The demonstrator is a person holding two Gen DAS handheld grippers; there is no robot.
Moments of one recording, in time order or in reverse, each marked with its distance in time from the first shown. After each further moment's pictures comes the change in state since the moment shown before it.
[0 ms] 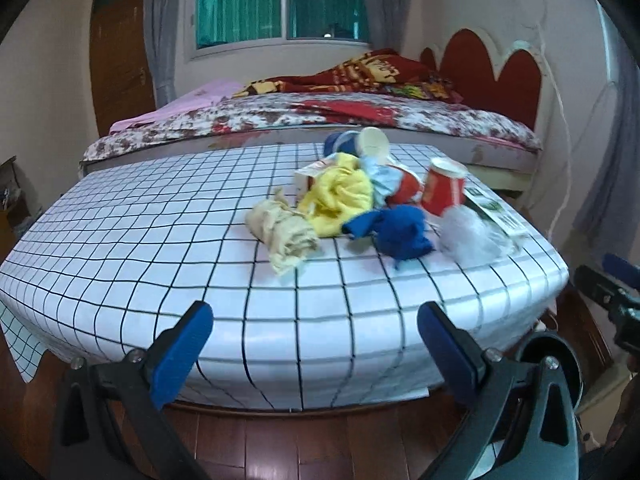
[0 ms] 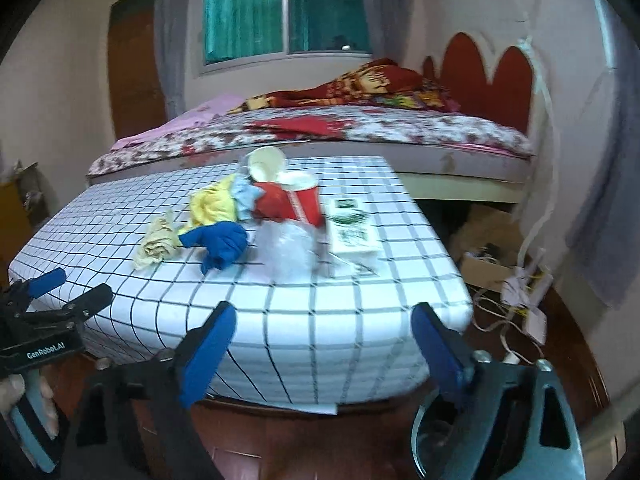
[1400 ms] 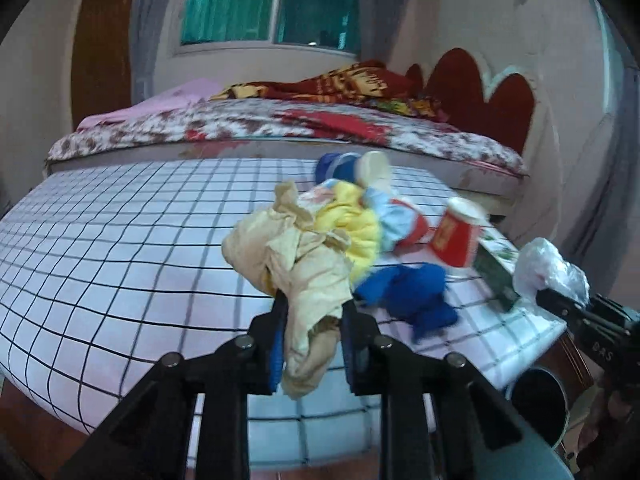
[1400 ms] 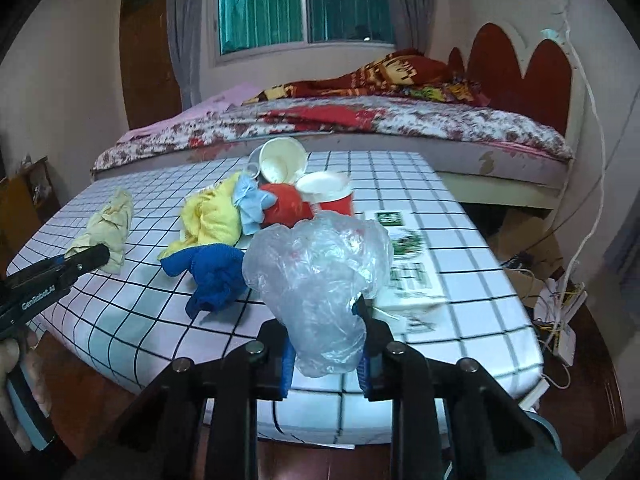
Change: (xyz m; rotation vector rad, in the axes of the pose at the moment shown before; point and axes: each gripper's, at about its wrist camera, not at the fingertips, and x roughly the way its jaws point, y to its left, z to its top) left arm 0.041 0.019 0.044 -0.008 -0.029 -0.153; right arm 0.076 0.005 0.029 -0.007 0.018 0.063
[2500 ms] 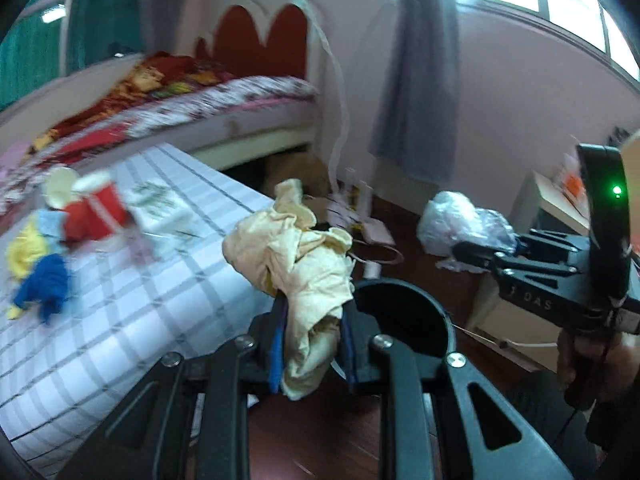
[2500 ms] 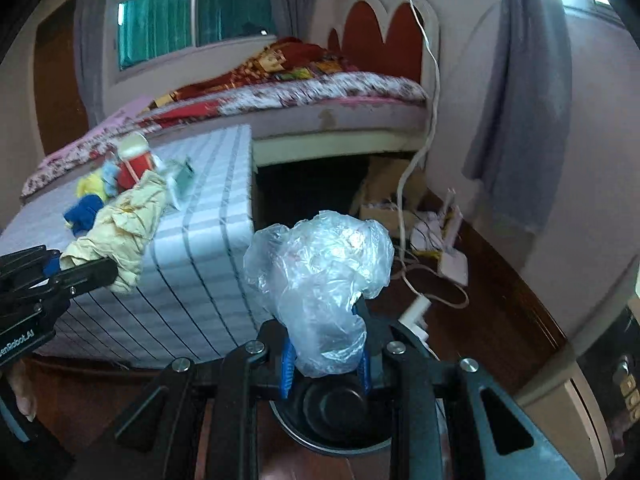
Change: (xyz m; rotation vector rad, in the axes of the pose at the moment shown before) left arm -0.034 -0.248 -0.082 0.434 0.107 -0.519; right arm -0.144 -0.179 -0.127 0.188 0.057 -0.306
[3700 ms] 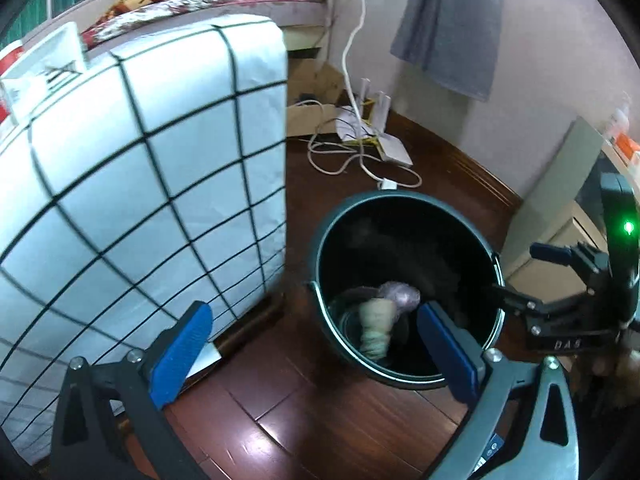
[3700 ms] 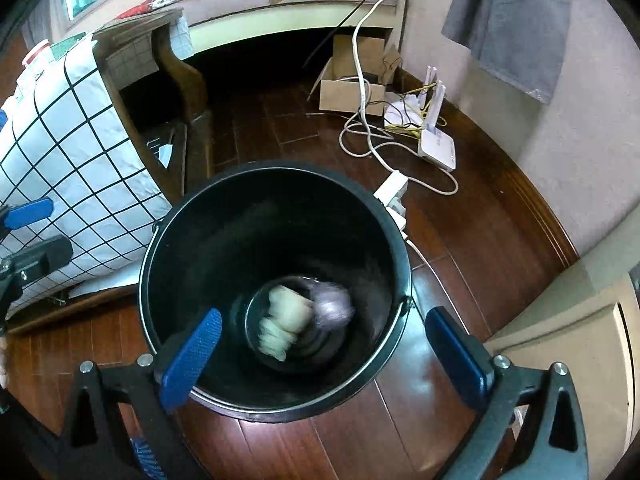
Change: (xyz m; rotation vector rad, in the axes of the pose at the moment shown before) left arm 0.106 0.003 -0.051 -0.082 0.278 0.055; right arm 0.124 -0.077 -0.100 0.063 0.338 -0.051
